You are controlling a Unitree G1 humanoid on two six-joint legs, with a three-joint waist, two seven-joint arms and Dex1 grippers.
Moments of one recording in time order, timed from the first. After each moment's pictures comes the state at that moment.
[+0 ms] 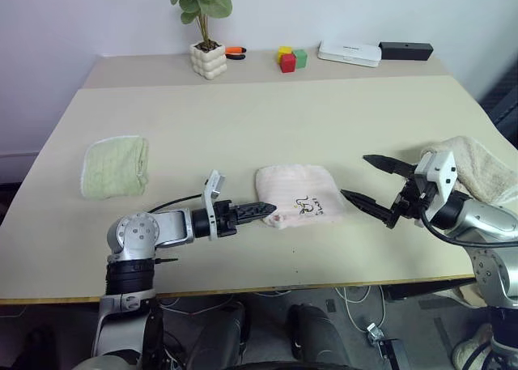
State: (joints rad) left arm -0.44 0.23 0.22 0.00 -0.97 1.42 -0.45; right arm -0.10 -0.72 -0.25 -0.28 0.52 0.30 0.90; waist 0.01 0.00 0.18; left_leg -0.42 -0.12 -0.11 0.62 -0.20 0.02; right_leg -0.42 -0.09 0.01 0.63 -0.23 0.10
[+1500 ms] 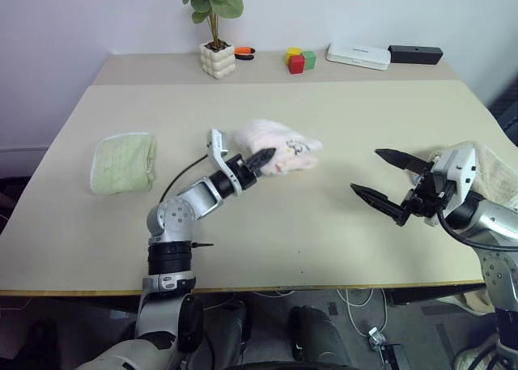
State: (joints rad) left arm -0.58 0.01 0.30 0.09 -0.77 0.85 -0.43; right arm -0.10 -0.71 -0.28 -0.28 0.57 0.26 0.92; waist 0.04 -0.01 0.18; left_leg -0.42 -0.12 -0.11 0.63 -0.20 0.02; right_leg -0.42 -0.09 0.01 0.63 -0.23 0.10
